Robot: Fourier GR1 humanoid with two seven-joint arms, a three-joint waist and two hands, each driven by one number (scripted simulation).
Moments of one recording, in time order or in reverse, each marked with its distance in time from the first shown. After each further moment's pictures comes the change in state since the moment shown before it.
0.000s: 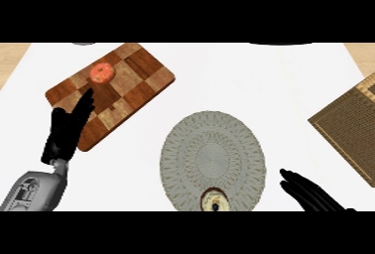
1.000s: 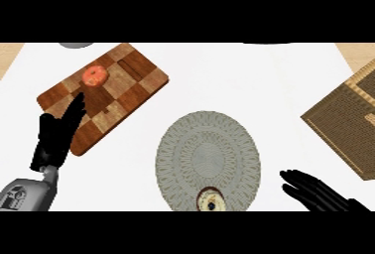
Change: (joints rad) left arm 0.046 0.078 -0.044 -0.036 0.079 0.059 -0.007; right arm -0.028 -0.117 -0.016 0.112 -0.034 -0.086 -0.240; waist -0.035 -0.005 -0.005
